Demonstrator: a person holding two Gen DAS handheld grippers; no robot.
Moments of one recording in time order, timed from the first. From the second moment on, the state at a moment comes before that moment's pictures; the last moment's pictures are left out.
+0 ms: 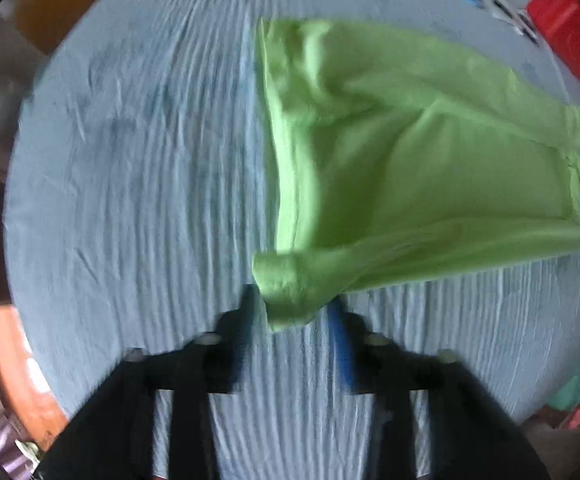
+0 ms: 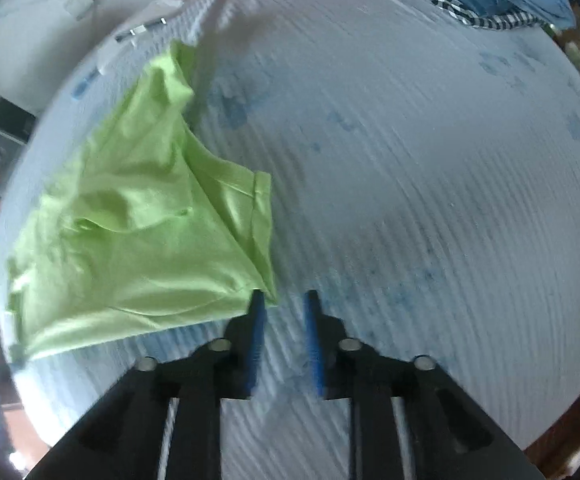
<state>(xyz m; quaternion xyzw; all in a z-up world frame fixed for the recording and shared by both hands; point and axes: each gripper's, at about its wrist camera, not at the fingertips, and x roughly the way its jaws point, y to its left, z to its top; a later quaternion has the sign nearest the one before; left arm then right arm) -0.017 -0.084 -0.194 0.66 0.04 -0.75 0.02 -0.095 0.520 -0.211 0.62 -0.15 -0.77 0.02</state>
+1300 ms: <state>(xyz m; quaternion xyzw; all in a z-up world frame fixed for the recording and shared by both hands) -0.042 -0.107 -0.211 0.61 0.10 -0.79 0.04 -0.062 0.499 -0.199 0.58 -0.23 -0.78 -0.05</state>
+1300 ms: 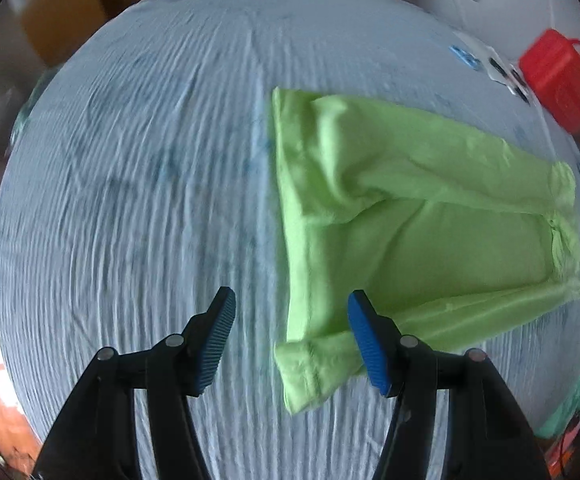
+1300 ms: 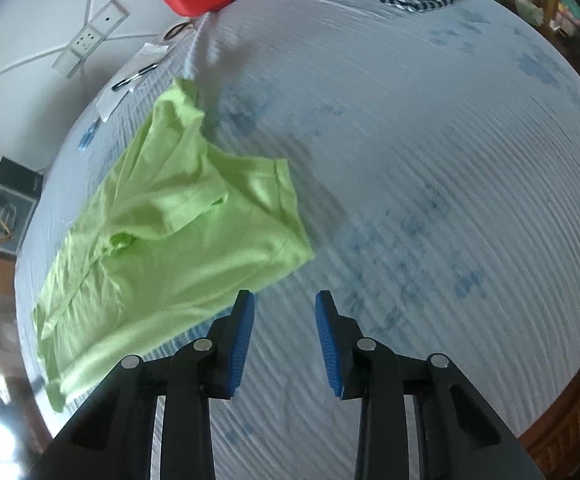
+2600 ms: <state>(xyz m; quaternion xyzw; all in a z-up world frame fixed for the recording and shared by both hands) -0.061 0.372 -0.180 0.51 0.27 -0.77 0.27 -0.241 0.511 -0.138 0.50 0.24 -0.68 0.47</state>
